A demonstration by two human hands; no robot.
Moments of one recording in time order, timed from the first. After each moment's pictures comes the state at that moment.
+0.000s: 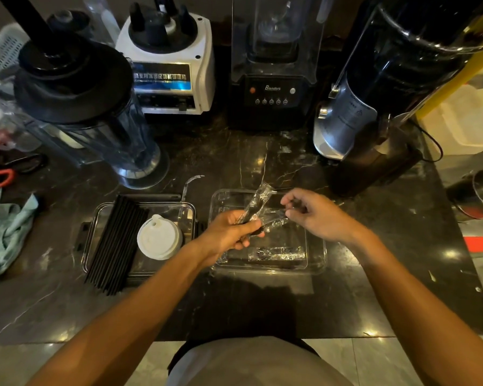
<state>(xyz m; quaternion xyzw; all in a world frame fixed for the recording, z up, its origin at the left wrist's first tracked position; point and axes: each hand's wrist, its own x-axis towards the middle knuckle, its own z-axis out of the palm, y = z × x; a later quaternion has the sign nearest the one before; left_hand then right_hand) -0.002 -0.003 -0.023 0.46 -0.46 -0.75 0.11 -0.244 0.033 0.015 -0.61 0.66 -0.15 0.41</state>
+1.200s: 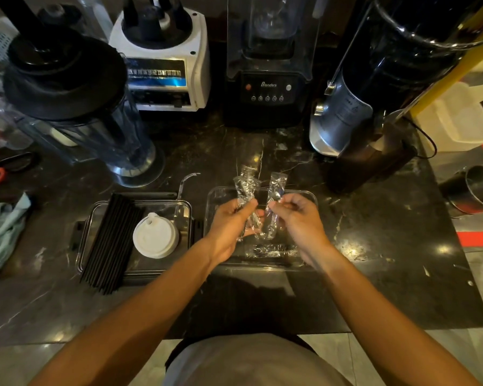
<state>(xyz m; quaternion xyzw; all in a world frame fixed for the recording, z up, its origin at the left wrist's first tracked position) -0.031 0.003 -0.022 0.50 -0.33 -0.76 0.26 -0.181 0.053 0.005 -0.26 0.69 -0.45 0.50</state>
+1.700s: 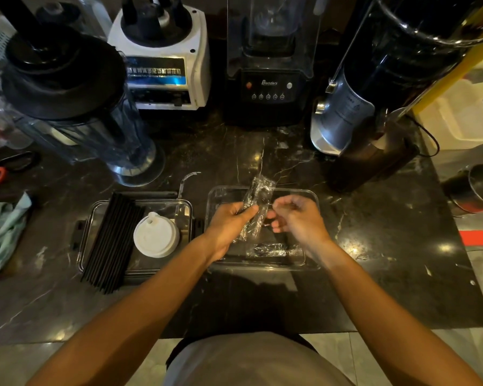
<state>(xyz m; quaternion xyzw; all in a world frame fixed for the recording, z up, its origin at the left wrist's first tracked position) -0.021 -0.003 -0.029 0.51 -0.45 -0.71 0.19 -0.191 0.046 -0.003 -0.26 0.71 -0.39 0.53</state>
